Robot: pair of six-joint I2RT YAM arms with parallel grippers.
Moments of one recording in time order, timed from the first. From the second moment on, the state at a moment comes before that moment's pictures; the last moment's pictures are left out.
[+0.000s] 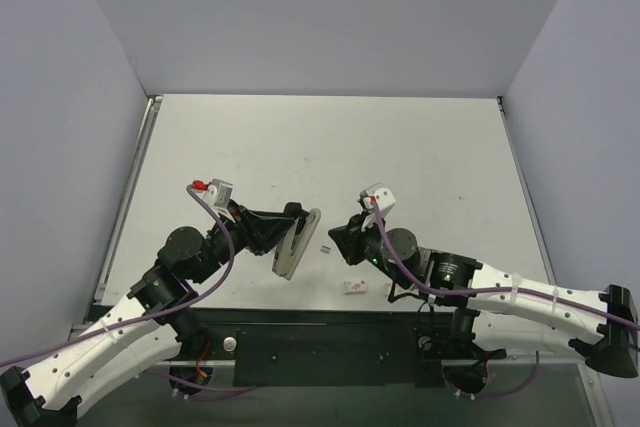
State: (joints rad) left arm -0.81 0.55 0.51 0.07 -0.02 -0.67; right arm 1.21 0.94 0.65 0.02 0.48 0.46
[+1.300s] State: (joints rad) left arm -0.78 0.75 0.53 0.29 0.46 -0.57; right arm 0.98 1.06 0.90 -0.31 -0.44 0.19
